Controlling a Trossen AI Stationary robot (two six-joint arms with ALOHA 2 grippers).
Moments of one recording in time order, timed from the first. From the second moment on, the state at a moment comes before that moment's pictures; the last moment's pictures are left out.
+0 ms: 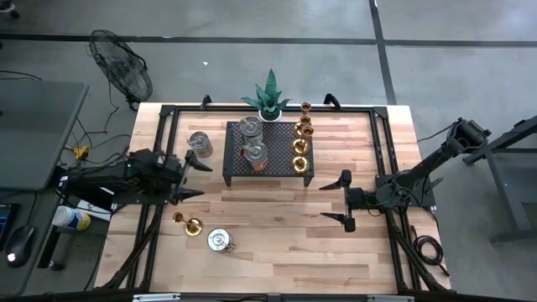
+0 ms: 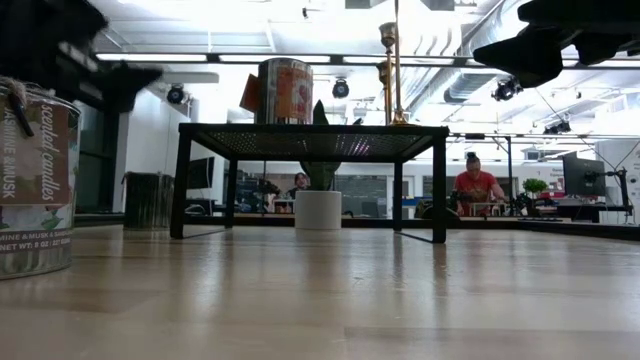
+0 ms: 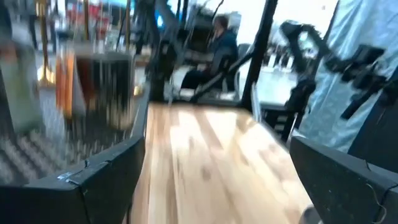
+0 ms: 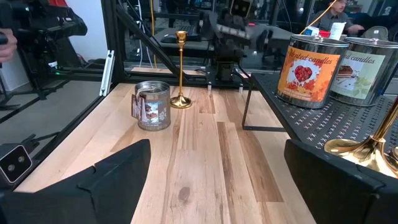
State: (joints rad) left arm 0.06 0.02 0.10 -0.01 0.25 -0.16; right arm 0.60 0.96 0.27 0.57 0.59 0.04
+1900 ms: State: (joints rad) left arm 0.07 0.02 0.27 -0.07 0.48 -0.30; right arm 0.60 0.96 0.27 0.57 0.59 0.04
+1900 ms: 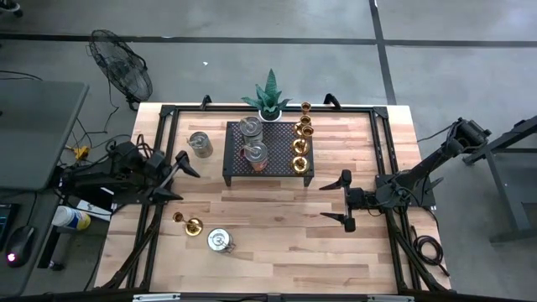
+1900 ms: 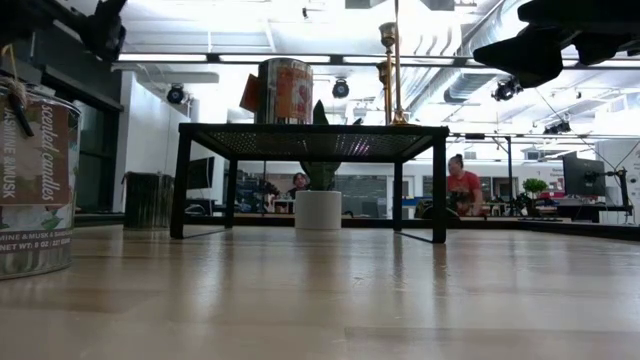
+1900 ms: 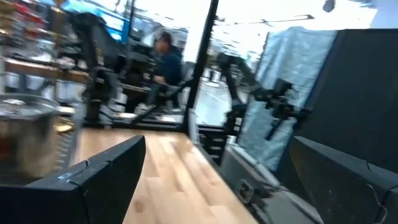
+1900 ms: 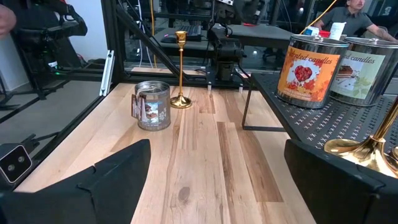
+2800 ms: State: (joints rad) left arm 0.07 0.08 0.46 -0.40 0.21 -0.46; right arm 0.60 0.96 0.27 0.57 0.59 0.04
